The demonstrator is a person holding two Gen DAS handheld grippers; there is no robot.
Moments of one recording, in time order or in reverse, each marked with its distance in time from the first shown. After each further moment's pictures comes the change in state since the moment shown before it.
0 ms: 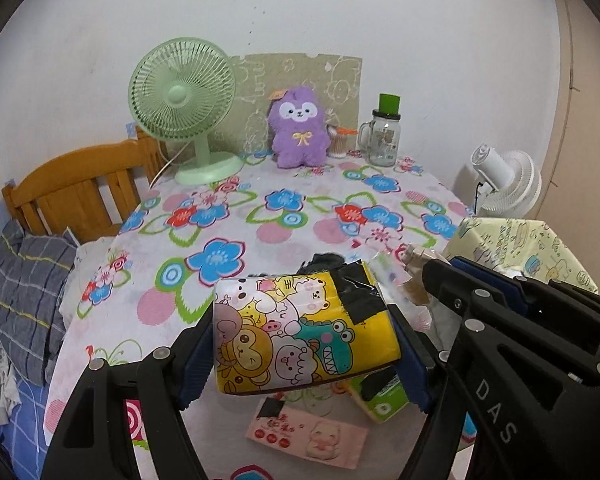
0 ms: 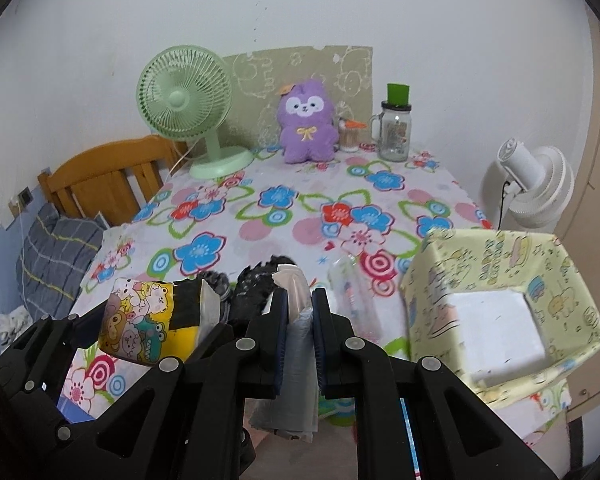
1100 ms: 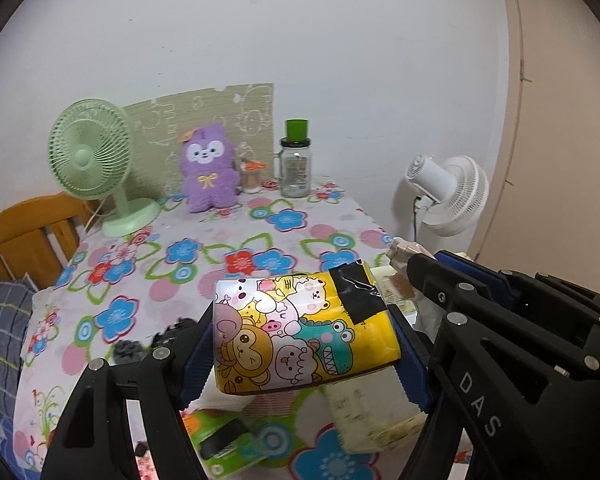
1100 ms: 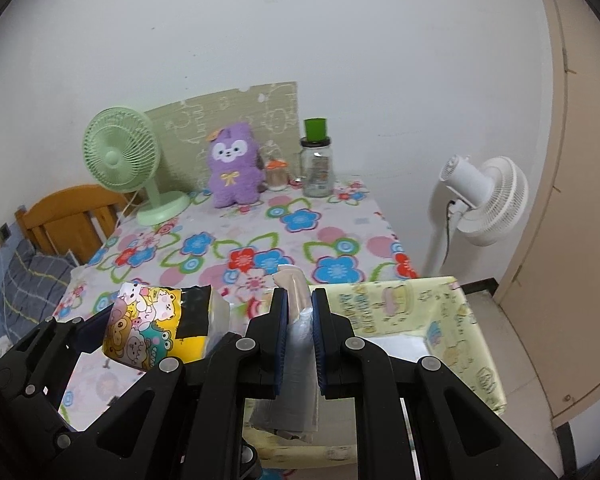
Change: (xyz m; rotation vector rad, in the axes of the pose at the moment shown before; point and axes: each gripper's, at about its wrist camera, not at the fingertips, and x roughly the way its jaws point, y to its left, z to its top) left arm 0.007 -0.132 0.041 0.095 -0.064 -0.128; right arm -0.033 -0.136 0.030 0.060 -0.092 -0.083
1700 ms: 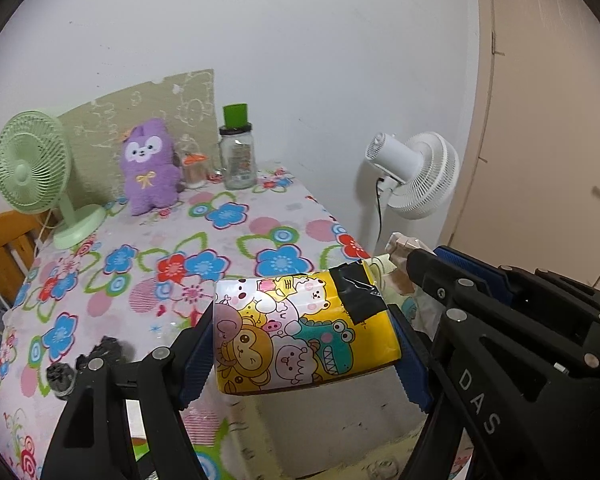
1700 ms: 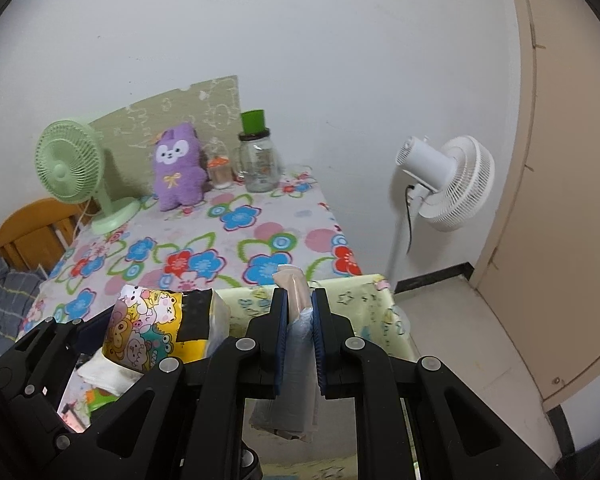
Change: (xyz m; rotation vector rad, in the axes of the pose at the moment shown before) left arm 0.051 -0.061 0.012 0.069 0.062 -0.087; right arm 0.025 -0.073 -0.003 0.069 0.024 -0.091
